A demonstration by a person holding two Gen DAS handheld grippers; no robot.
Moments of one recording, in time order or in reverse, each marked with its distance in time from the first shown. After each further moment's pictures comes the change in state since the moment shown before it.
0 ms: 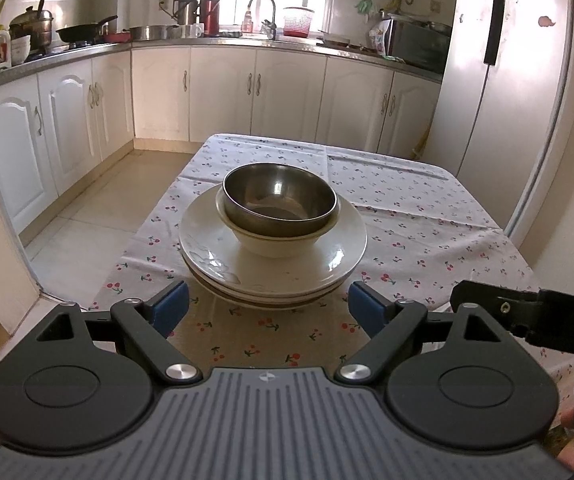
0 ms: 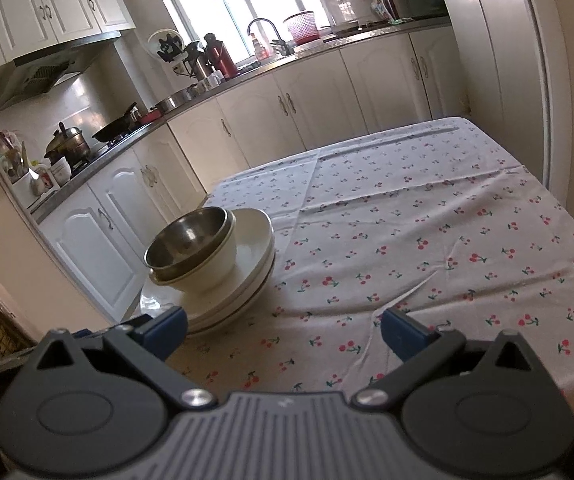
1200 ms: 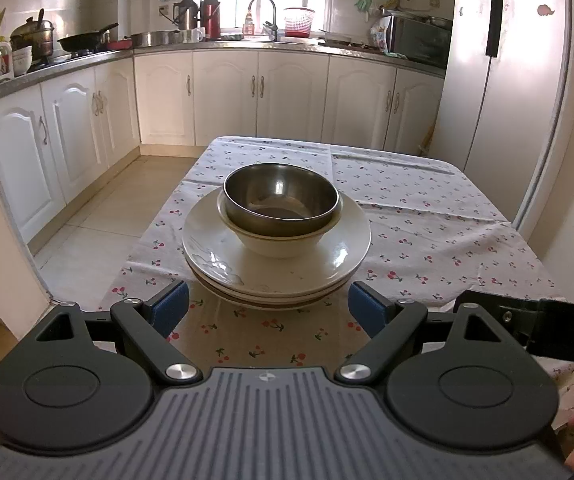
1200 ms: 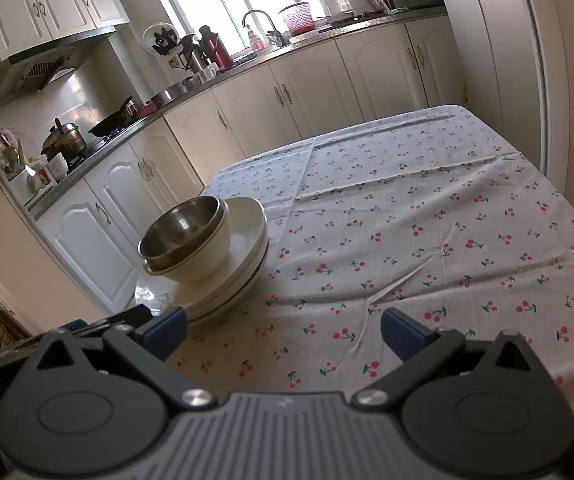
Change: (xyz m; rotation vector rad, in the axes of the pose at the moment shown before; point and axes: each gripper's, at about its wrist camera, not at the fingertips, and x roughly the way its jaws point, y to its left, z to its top) left arm -0.007 -0.015 -0.007 0.024 -0.007 0.037; right arm 0.004 -0.006 -0.005 0.015 0.028 -0.003
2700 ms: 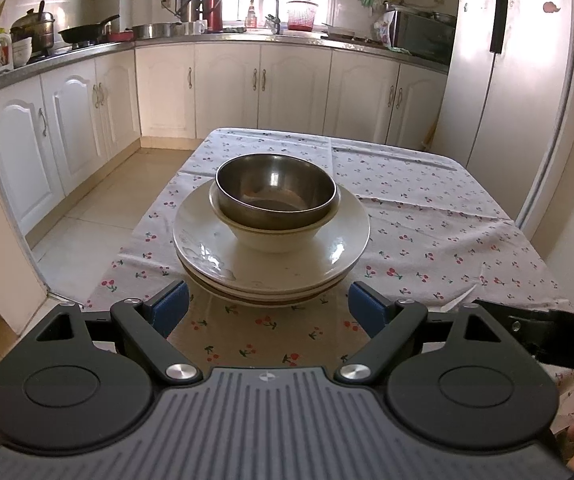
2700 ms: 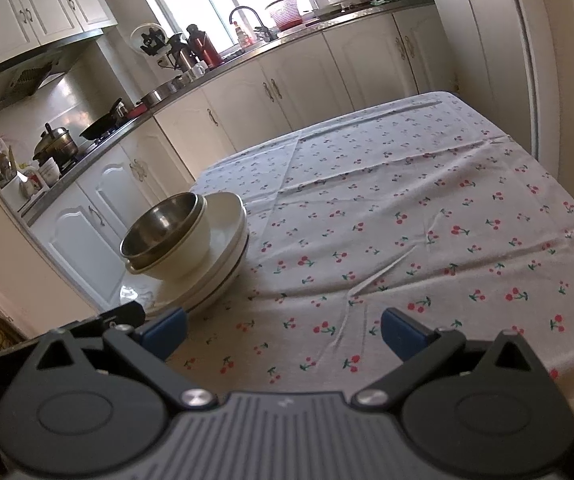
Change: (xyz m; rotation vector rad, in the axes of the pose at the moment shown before) left arm 0.008 -0.008 0.001 -0.016 0.025 0.005; right arm 0.002 -0.017 -0.003 0.040 0.014 -0.006
